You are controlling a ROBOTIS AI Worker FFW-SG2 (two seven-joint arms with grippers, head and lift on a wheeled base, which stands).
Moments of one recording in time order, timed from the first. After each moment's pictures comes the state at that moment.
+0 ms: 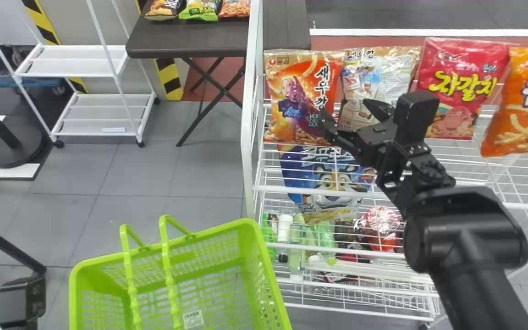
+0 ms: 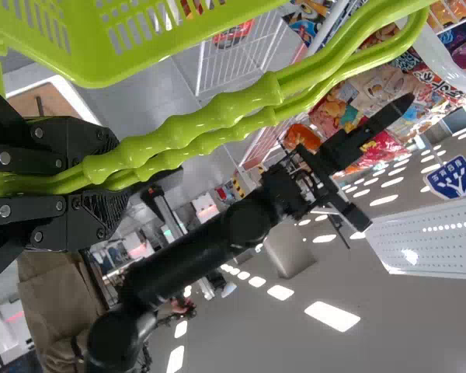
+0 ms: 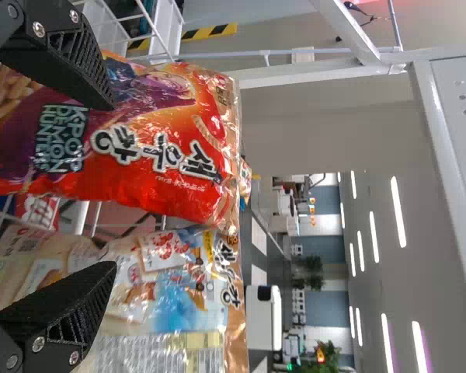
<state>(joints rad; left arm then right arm) 0.63 0.07 0.41 -2.15 0.20 1.03 -1.57 -0.18 0.00 0.10 -1.36 -0.07 0.10 0.29</state>
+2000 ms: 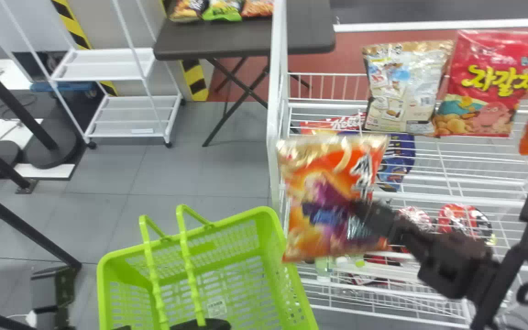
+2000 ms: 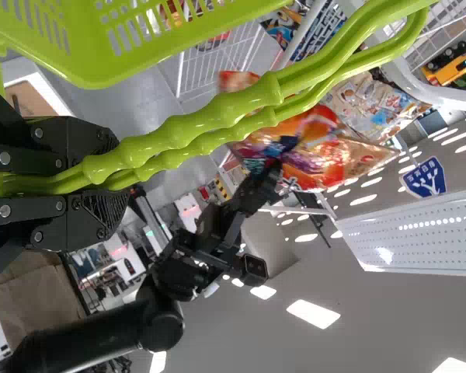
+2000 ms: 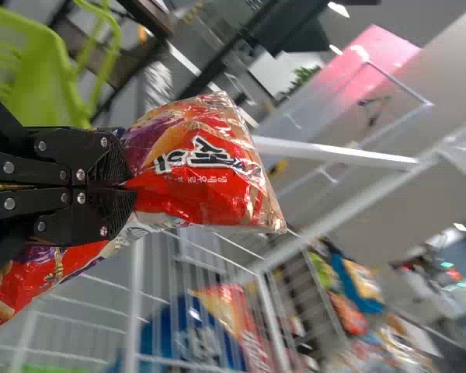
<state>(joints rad) 0.60 0.06 0.44 -2.14 0.22 1.05 -1.57 0.48 0.00 -0.09 -2.33 -0.49 0.99 0.55</state>
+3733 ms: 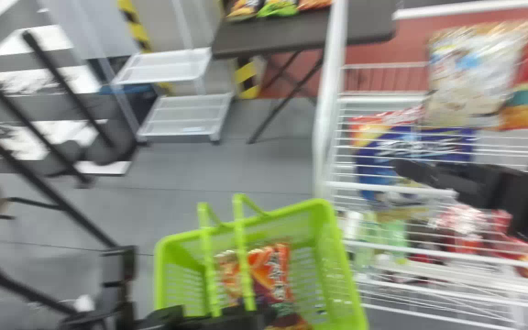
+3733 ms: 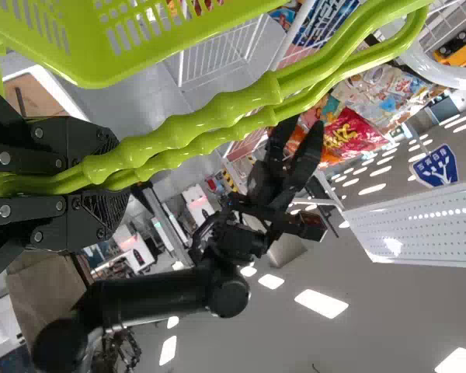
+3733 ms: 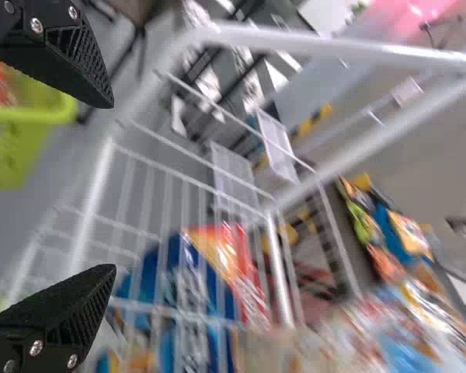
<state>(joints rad) 0.56 0.06 0.40 -2.14 0.21 1.06 -1.57 0.02 0.00 -0.10 -2.03 -0.34 1.09 0.33</state>
